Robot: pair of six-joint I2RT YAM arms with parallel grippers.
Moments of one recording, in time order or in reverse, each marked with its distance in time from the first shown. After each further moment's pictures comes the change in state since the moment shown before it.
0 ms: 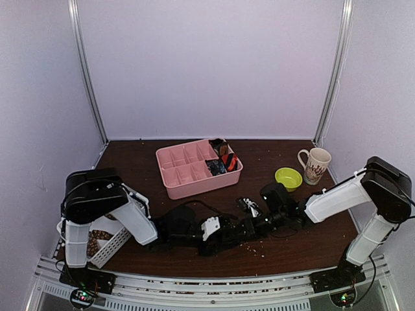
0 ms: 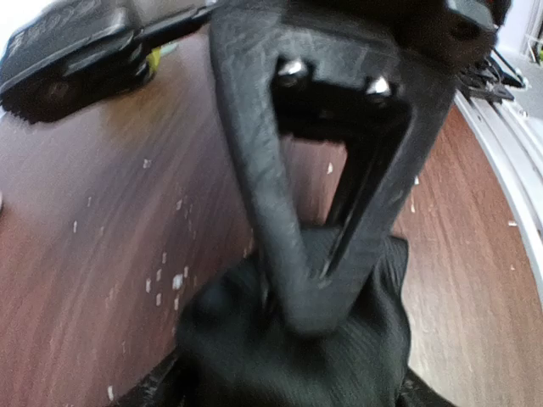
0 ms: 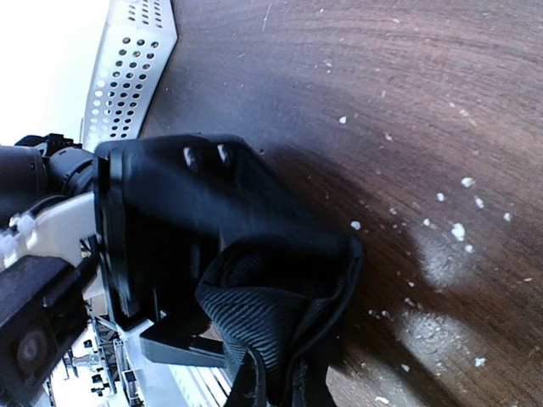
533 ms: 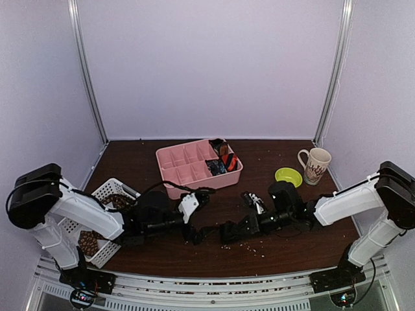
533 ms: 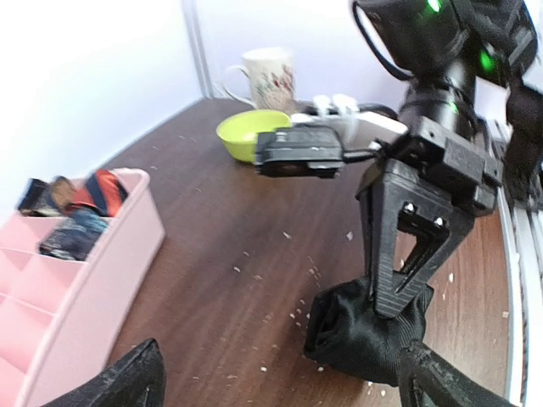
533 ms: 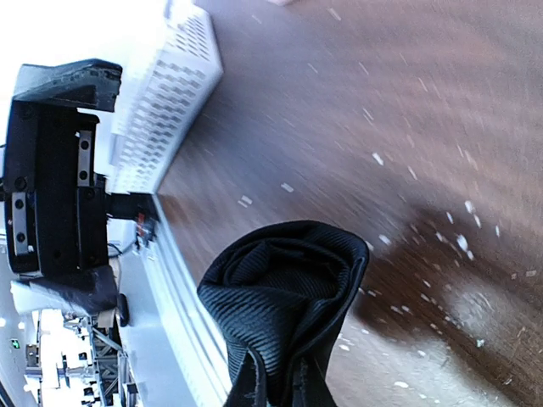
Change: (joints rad) left arm 0.000 -0.458 -0.169 -0.153 -0.272 -0.075; right arm 0.000 -0.112 -0.065 0.077 0.030 0.021
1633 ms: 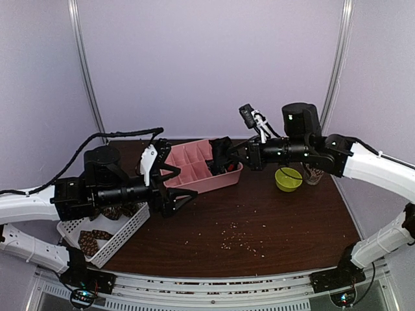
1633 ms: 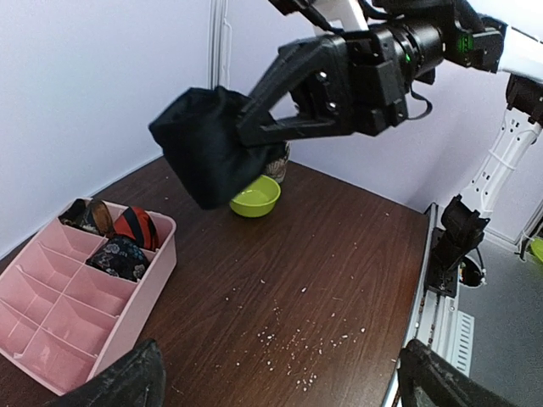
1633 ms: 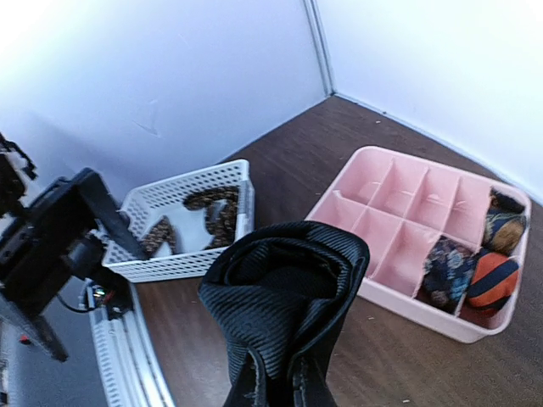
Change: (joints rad) left arm 0.001 -0.593 0.253 -0.787 -0.010 -0.236; right arm -0.008 -0.190 0.689 -0.592 0.243 -0.572
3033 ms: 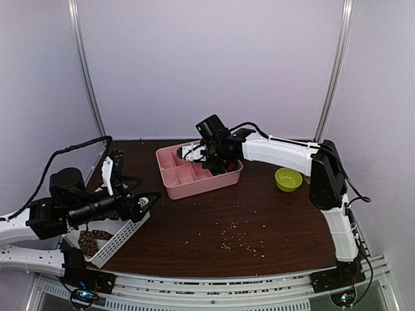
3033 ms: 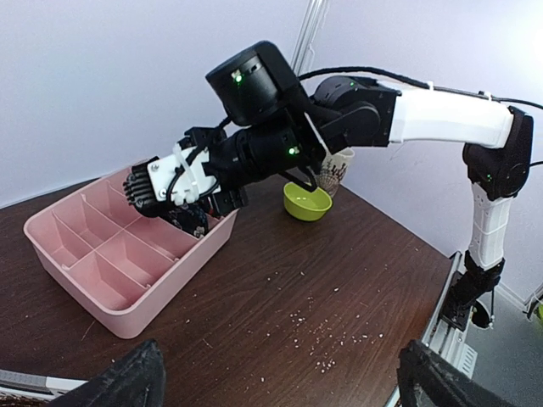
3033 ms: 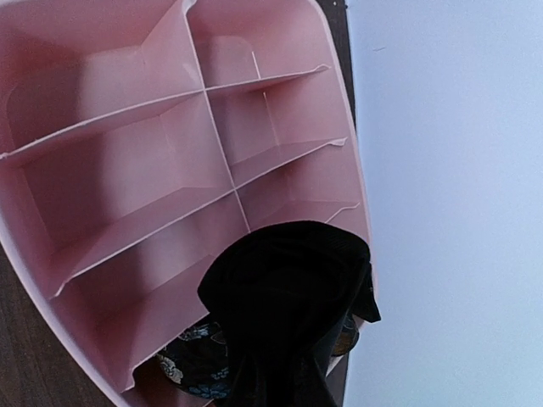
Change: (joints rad) left arm 0.032 -0.386 -0.241 -0.085 -0.171 -0.188; right arm 0.022 0.911 0.803 -0.269 0.602 -1.181
